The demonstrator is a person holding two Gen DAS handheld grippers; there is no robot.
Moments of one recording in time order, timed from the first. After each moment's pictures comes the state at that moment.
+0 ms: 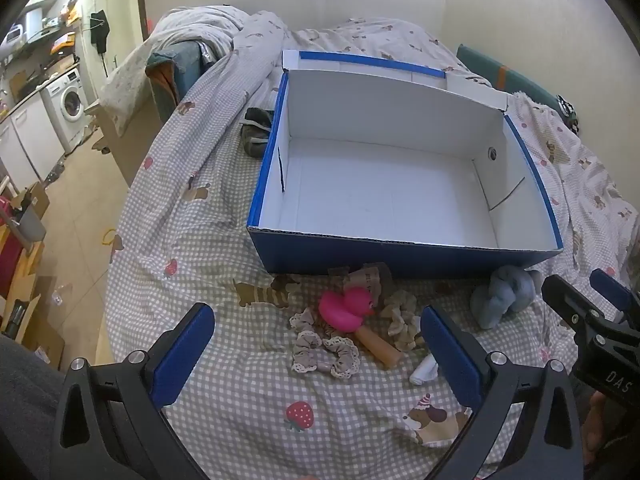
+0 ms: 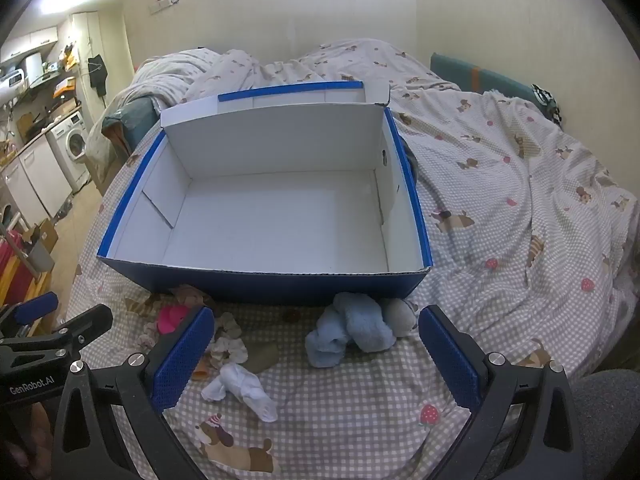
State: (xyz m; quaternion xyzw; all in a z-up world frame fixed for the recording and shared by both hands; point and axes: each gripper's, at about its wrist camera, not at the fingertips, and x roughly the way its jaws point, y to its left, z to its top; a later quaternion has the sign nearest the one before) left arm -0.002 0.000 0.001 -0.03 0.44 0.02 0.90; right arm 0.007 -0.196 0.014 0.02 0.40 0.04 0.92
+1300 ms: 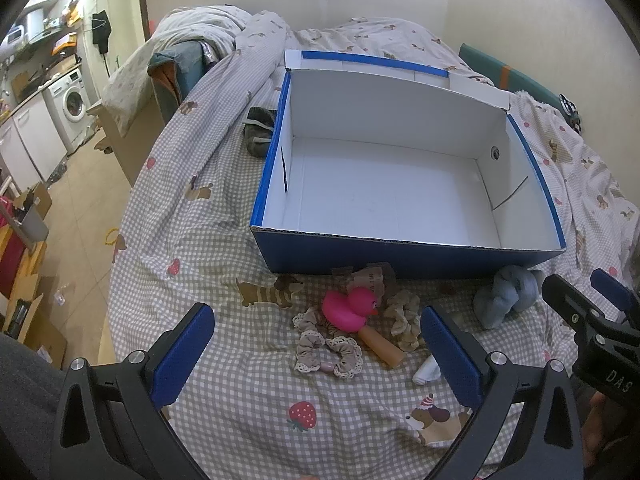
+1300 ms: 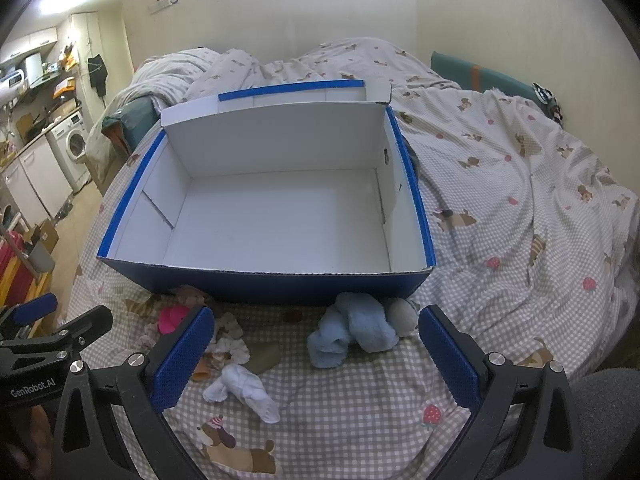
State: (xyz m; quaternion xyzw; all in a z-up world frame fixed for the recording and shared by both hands) left arm -0.001 0.002 0.002 -0.03 0.44 0.02 0.90; right arm 0.008 -0.195 0.013 0.02 0.40 0.04 0.92
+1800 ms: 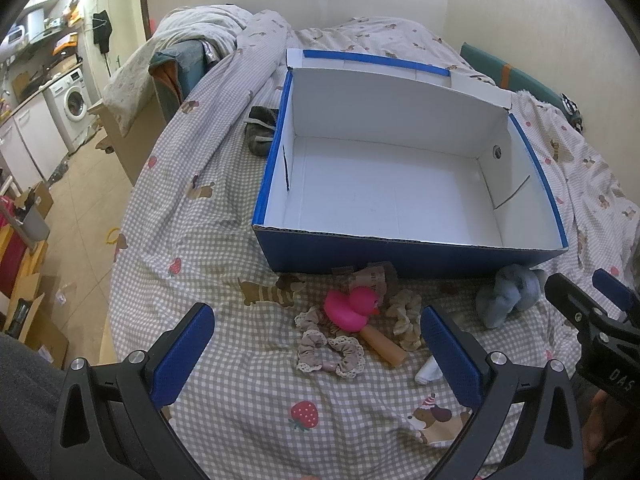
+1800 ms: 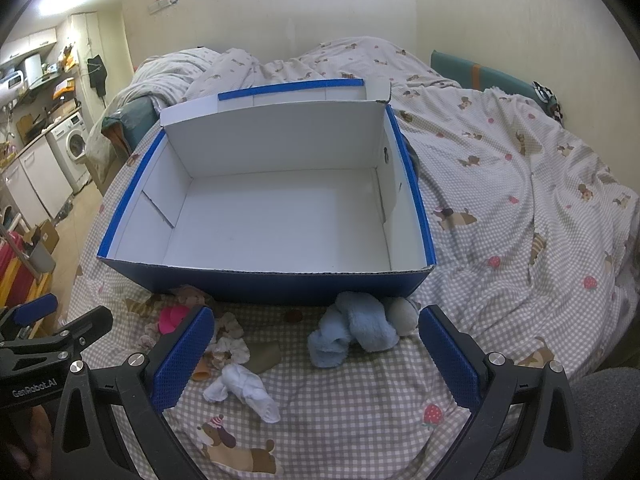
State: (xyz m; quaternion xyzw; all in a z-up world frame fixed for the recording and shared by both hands) left arm -0.002 0.004 0.002 -0.03 0.44 0.02 0.90; right arm 0.009 -0.195 0.012 0.02 0.40 0.04 0.92
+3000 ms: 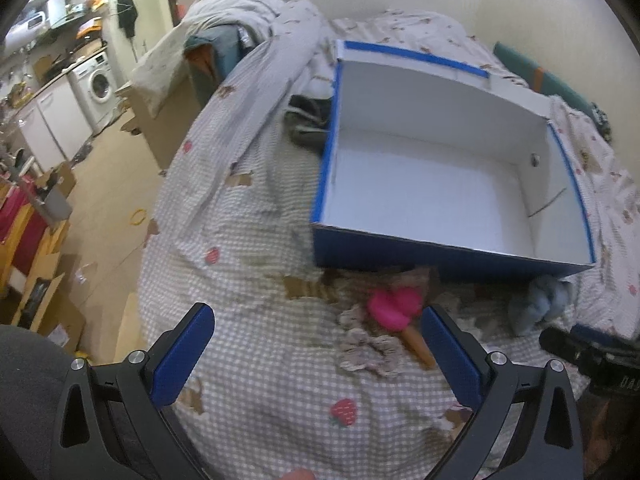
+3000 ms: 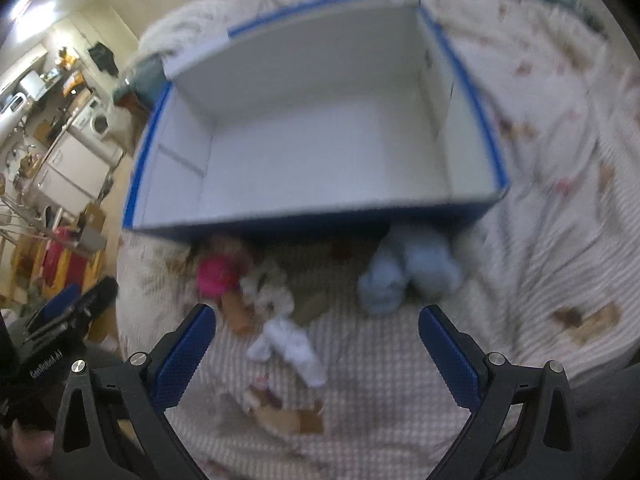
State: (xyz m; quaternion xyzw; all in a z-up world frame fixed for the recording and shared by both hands) left arm 0.006 0.031 0.003 -0.03 0.46 0.08 0.88; right arm 0.046 -0.200 -0.035 0.12 0.57 0.14 0.80
